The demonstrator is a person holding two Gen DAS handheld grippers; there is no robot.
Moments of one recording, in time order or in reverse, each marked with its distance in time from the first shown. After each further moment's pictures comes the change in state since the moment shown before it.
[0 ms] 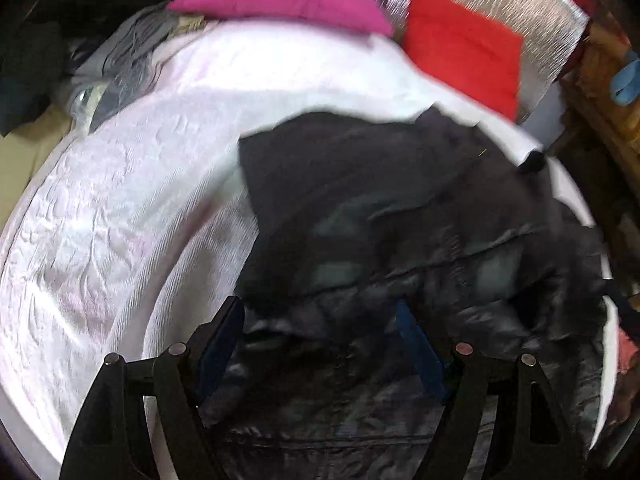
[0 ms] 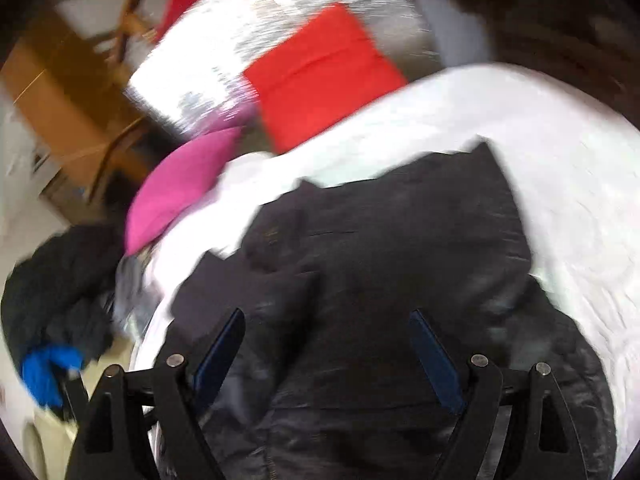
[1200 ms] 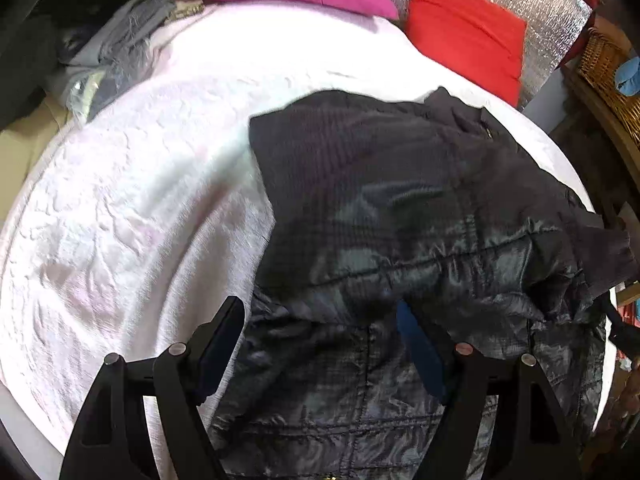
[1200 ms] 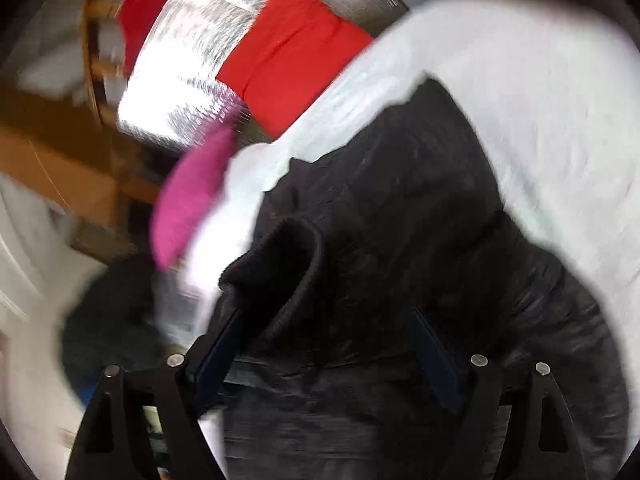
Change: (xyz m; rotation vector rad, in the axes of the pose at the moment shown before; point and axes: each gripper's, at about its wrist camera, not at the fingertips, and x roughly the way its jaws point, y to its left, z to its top) left arm -0.012 0.030 -0.010 0.013 0.092 0.019; right arm -0.013 -0.082 -0.002 0.337 0.127 0.188
